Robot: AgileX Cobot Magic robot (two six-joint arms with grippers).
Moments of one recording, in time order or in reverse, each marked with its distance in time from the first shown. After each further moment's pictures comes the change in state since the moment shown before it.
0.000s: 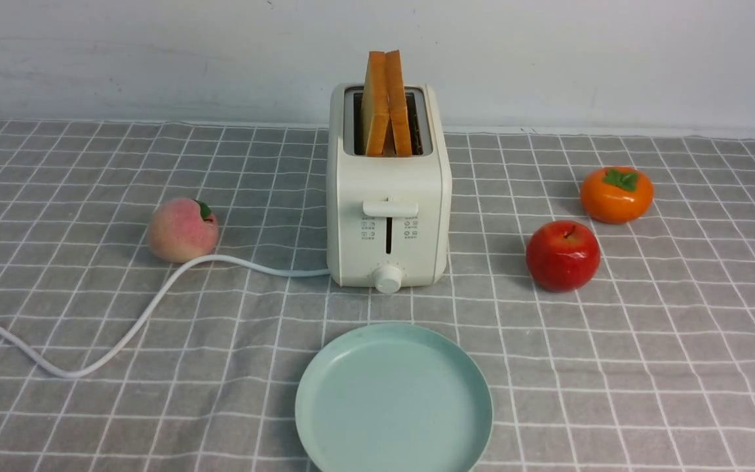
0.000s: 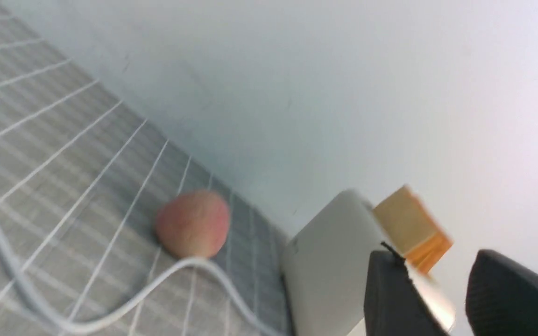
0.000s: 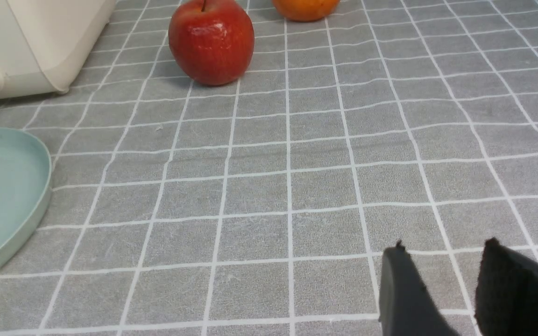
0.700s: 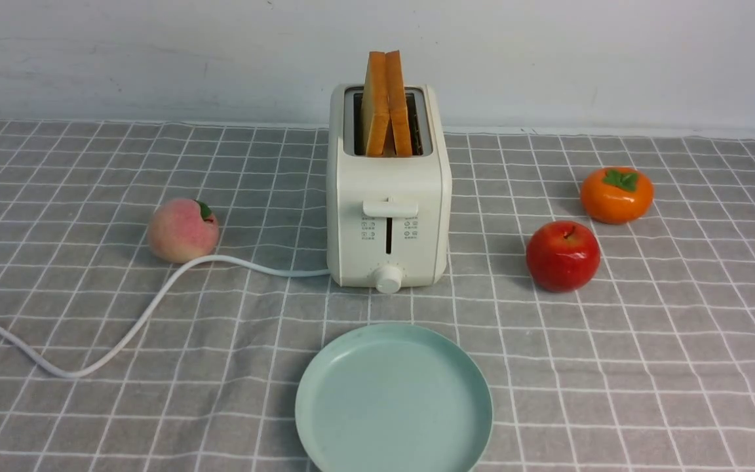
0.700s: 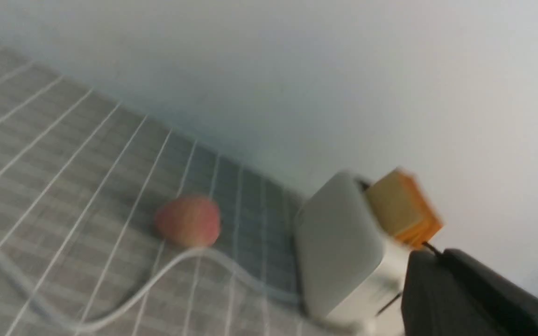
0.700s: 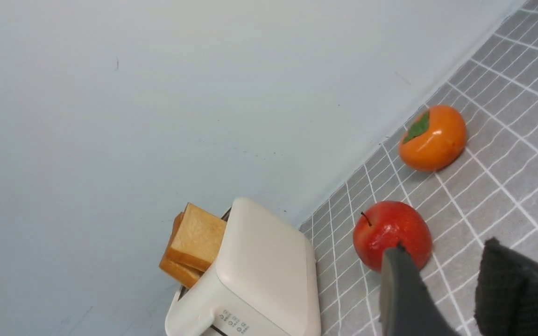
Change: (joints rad) right arm 0.000 0.000 0.013 0.603 -0.412 0.182; left arm 0.000 0.470 -0.695 0.209 0.718 -0.039
